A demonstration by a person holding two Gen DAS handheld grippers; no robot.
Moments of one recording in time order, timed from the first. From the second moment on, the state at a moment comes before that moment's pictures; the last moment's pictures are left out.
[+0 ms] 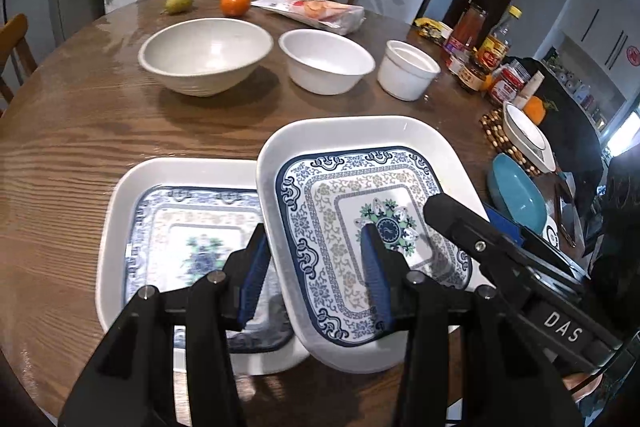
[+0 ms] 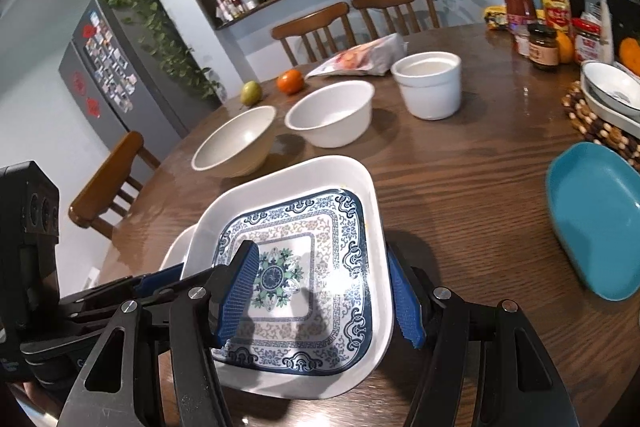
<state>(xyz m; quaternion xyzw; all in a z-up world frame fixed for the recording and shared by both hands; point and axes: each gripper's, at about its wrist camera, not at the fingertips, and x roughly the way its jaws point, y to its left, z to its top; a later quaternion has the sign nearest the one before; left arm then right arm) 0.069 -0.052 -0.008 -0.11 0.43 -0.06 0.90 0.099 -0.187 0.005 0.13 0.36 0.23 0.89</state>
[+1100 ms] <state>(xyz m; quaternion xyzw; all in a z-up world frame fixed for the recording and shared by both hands) 0.048 0.021 -0.021 -0.11 0.43 -0.02 0.90 0.088 -0.110 0.004 0.12 0.37 0.26 0.88</state>
